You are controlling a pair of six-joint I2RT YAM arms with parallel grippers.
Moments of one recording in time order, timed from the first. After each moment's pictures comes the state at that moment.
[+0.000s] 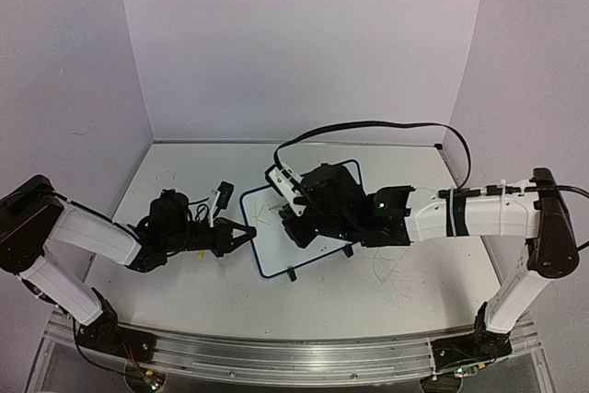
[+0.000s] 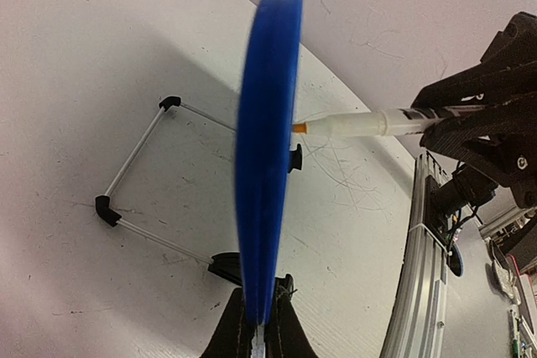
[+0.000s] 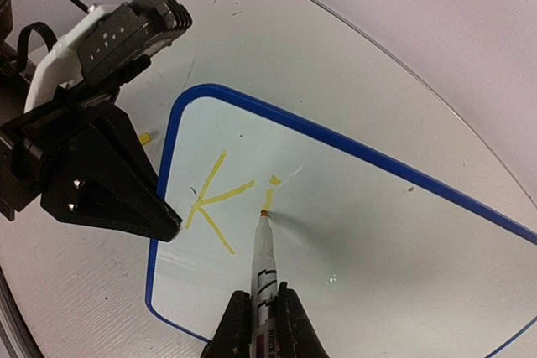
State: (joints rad) left arm -0.73 1.48 0.44 0.73 0.45 -0.43; right arm 1.13 1.69 1.24 -0.14 0.33 0.02
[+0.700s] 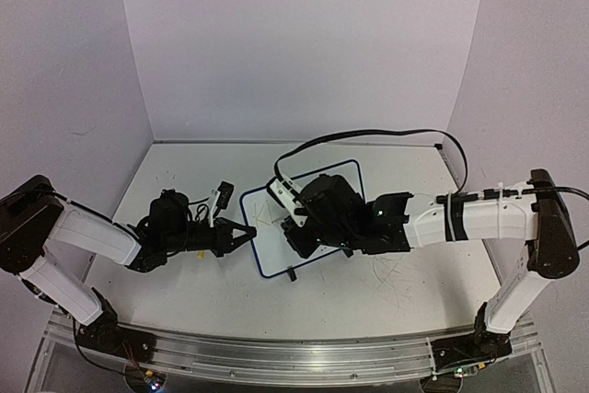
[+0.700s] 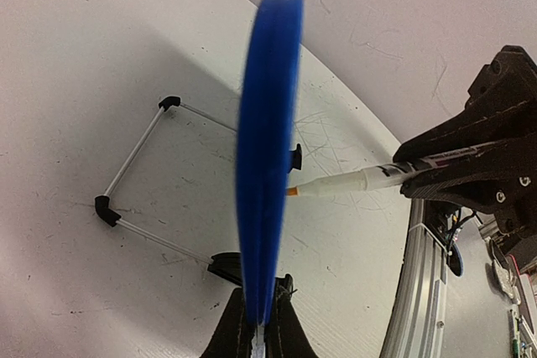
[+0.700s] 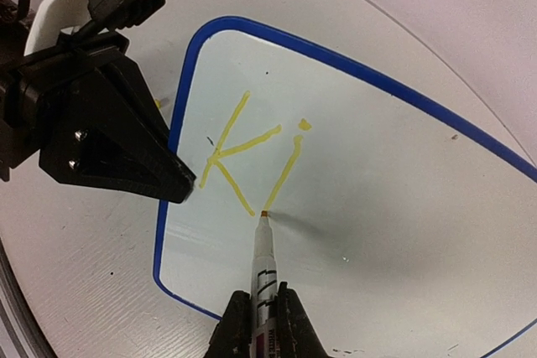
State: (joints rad) left arm -0.73 1.48 0.44 0.73 0.45 -0.43; right arm 1.15 1.69 1.20 -0.16 0.30 0.06
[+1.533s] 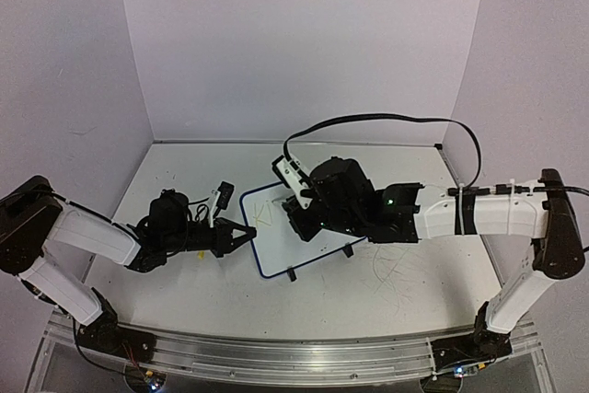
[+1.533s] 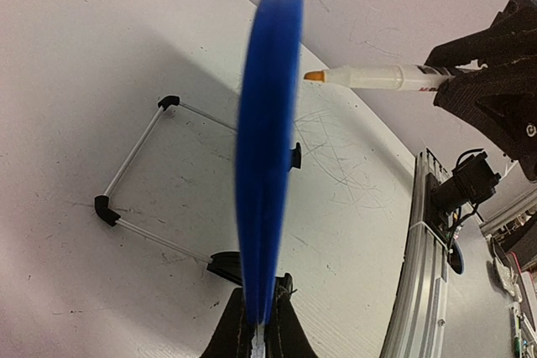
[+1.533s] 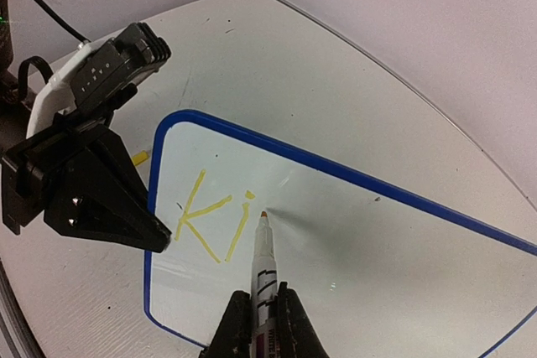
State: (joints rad) left arm -0.73 1.47 0.44 0.72 0.44 -0.42; right arm 1.12 1.64 1.22 -0.11 0.32 0.03
